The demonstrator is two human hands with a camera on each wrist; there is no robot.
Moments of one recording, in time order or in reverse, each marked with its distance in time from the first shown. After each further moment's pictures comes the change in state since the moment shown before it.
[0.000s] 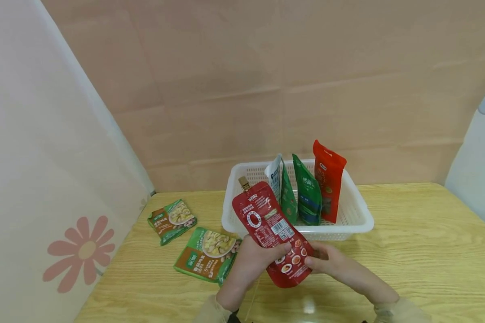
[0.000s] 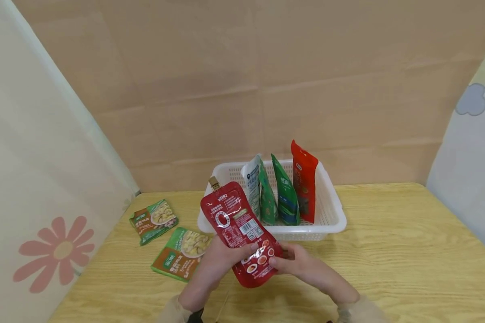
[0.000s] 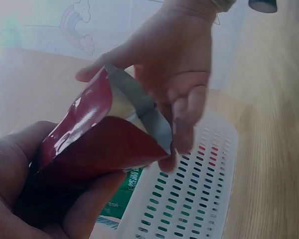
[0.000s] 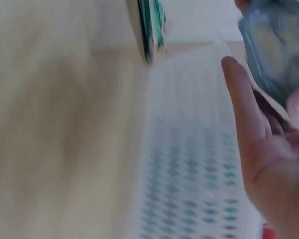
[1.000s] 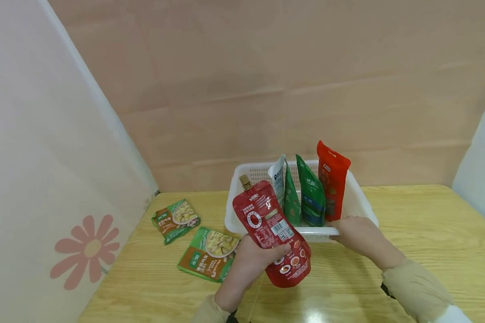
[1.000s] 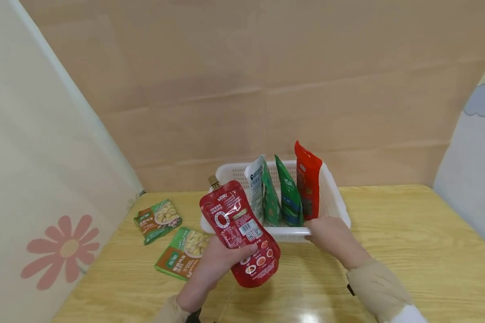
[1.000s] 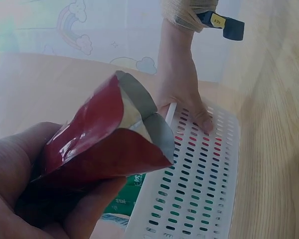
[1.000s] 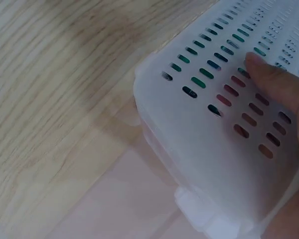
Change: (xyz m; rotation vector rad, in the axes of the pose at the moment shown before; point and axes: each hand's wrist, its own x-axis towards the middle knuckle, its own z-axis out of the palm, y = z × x) left_hand -0.005 0.004 -0.007 0.058 0.014 -0.012; right_hand 0.019 0.002 -0.059 -1.418 0.296 -0.111
